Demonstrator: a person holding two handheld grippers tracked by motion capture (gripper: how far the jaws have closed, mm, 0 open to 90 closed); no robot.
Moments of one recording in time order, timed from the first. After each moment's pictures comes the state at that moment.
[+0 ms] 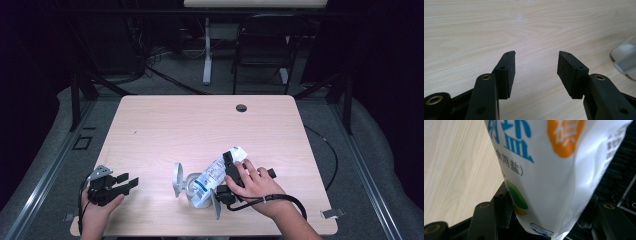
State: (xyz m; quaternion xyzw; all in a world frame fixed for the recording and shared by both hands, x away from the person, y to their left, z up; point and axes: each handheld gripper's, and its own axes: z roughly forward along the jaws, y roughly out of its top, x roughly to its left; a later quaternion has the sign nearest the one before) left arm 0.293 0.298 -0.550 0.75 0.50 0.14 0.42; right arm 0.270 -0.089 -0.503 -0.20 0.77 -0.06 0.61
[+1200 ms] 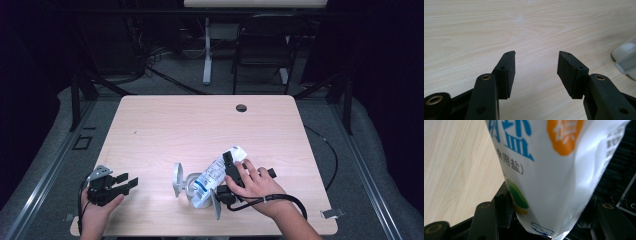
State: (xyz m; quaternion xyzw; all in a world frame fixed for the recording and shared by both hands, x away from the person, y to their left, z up) left arm 0.293 0.299 -0.551 0.74 0.50 0.14 0.42; right arm 0.269 -0.090 -0.502 -0.21 0.77 -0.06 0.61
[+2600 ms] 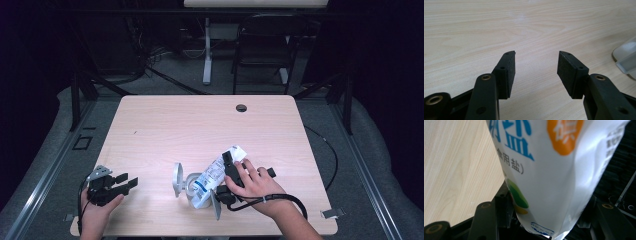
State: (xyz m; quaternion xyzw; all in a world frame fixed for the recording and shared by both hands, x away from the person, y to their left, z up) left arm 0.293 0.300 -0.551 0.74 0.50 0.14 0.42; right arm 0.268 -0.089 -0.501 -0.21 0.76 -0.06 0.61
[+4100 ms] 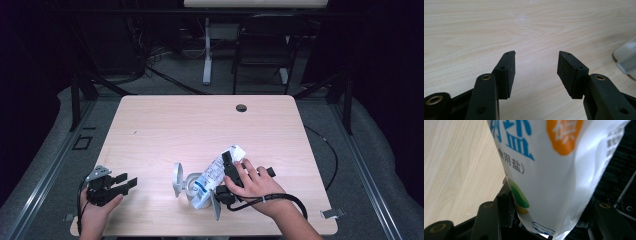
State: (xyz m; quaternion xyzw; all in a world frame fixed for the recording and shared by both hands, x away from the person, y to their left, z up) left arm 0.293 0.302 -0.552 0.74 0.50 0.14 0.42; right arm 0.268 -0.088 -0.499 -0.22 0.76 -0.07 0.61
